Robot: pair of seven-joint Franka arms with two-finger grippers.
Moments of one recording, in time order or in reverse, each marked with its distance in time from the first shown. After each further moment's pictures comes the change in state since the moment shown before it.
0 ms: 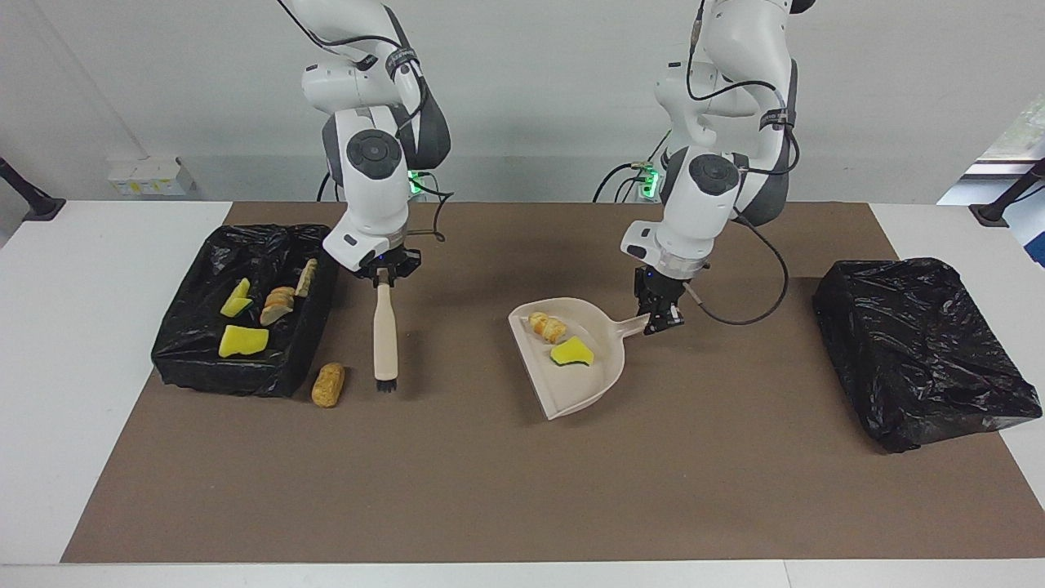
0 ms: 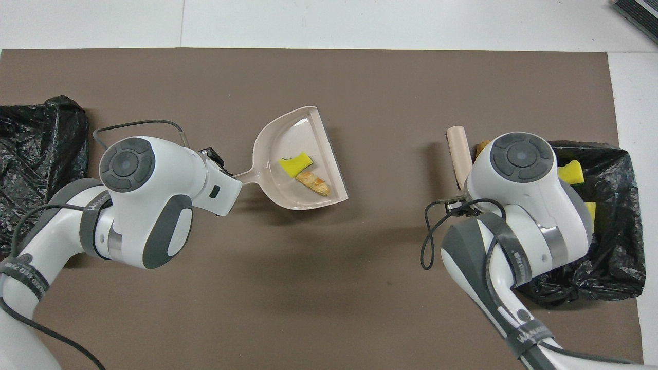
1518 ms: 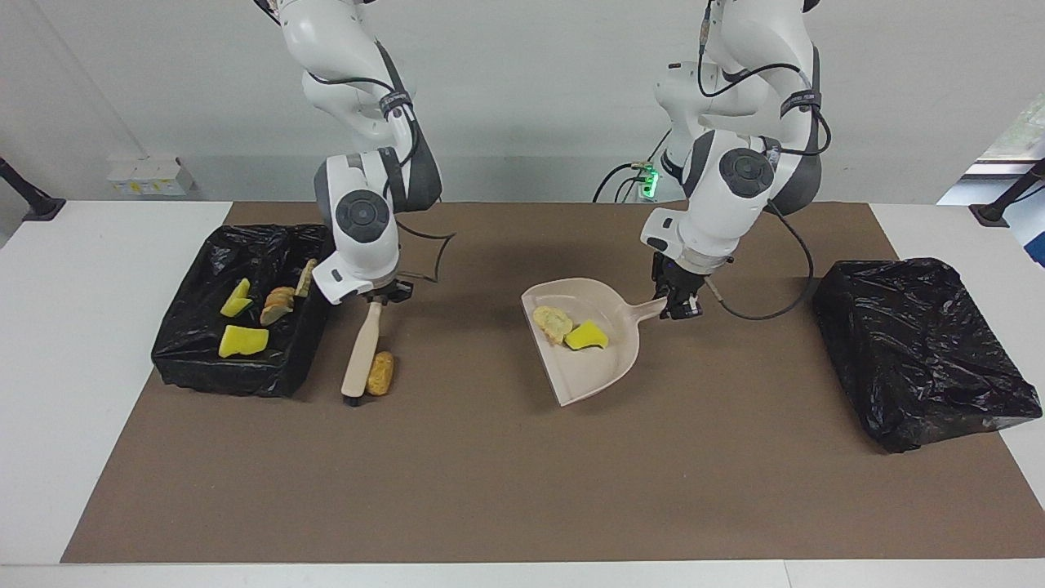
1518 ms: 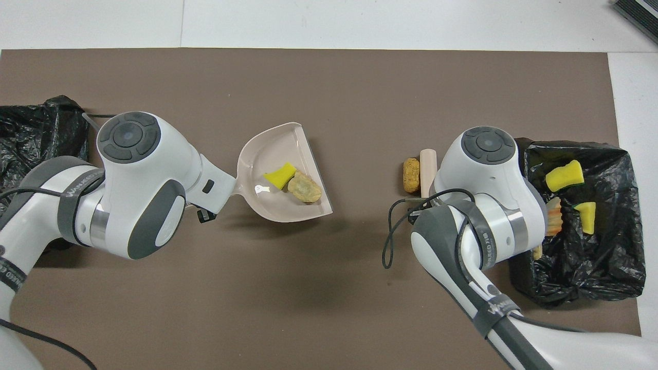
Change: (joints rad) left arm -0.001 -0.001 -0.008 0.100 0.127 -0.291 -0.093; right arm 0.065 0.088 0.024 0.021 0.292 -0.063 0.096
